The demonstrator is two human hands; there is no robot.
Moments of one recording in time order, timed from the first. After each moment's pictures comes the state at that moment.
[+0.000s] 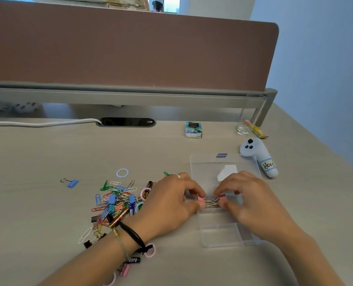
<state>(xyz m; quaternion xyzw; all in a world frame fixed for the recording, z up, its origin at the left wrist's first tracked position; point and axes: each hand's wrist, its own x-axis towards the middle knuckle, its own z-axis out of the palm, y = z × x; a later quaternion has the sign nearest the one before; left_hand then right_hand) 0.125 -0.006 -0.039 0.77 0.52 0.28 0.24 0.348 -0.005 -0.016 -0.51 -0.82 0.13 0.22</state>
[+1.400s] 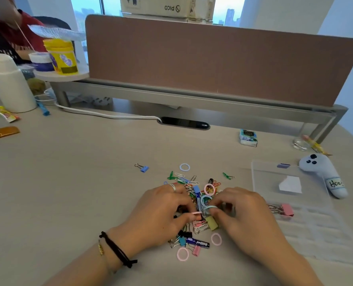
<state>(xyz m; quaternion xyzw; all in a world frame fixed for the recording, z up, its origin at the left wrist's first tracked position) -0.006 -0.094 -0.031 0.76 0.59 0.24 0.13 0.205 -0.053 -0.012 -0.45 -0.86 0.12 0.21</state>
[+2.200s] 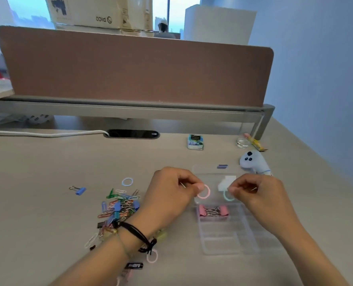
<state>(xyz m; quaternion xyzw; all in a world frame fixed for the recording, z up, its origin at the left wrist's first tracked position) 0.124 -0.016 0.008 0.63 0.56 0.42 0.34 0.342 -0.007 0.016 -0.60 -0.67 0.23 0.36</state>
